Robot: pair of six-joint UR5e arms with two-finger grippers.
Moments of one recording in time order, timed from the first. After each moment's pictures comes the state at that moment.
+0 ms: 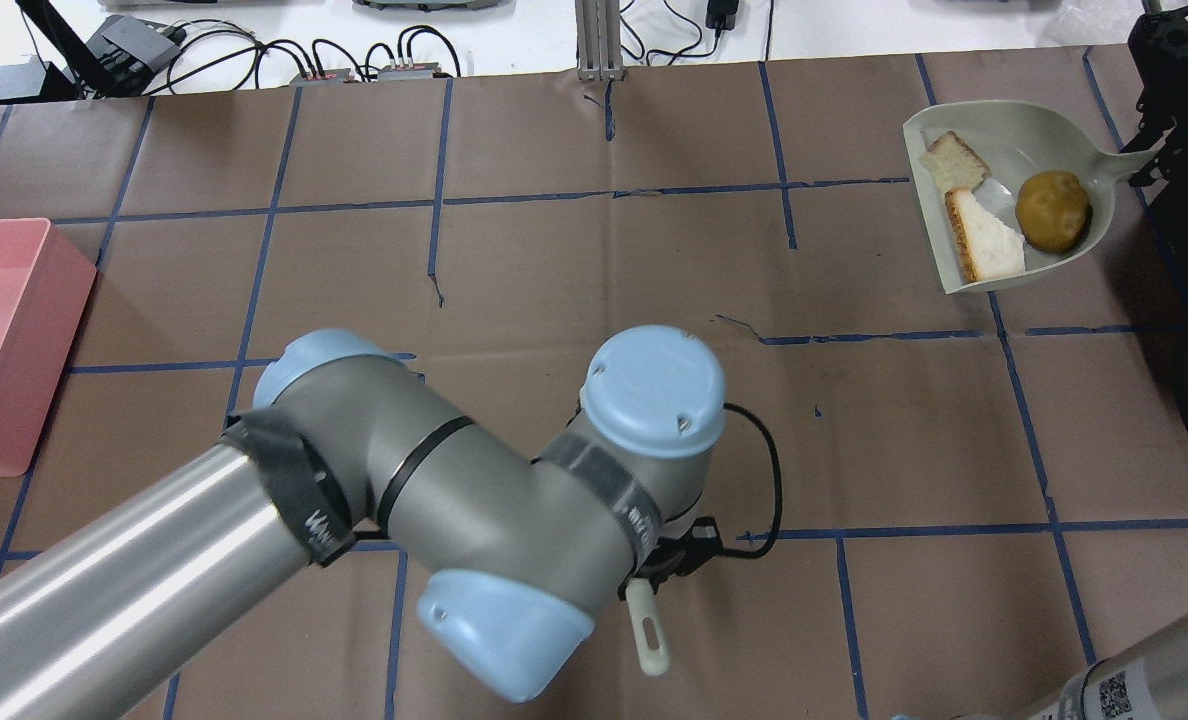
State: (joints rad) left arm -2.23 -1.62 -1.99 -1.30 1.48 -0.83; right arm 1.07 -1.22 1.44 -1.86 -1.54 -2.05
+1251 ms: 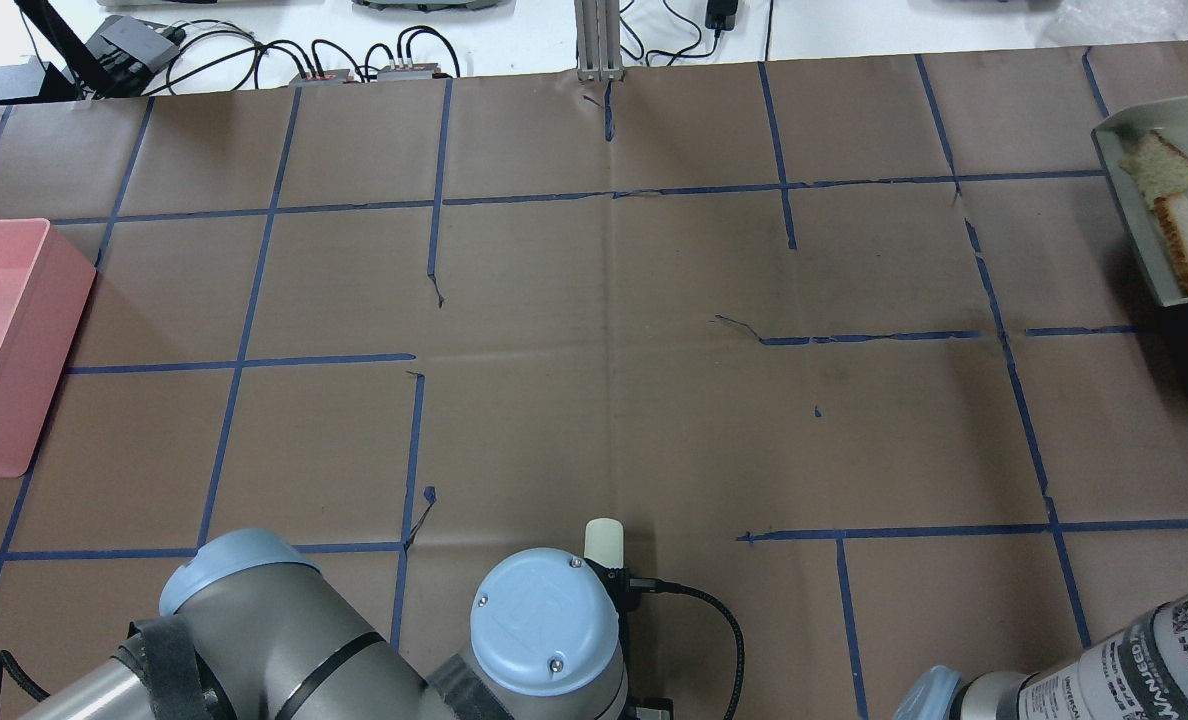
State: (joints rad) left arm -2.28 -1.46 -2.30 -1.14 1.37 -0.65; right arm 0.82 -1.12 1.24 -1.85 -1.58 -2.35
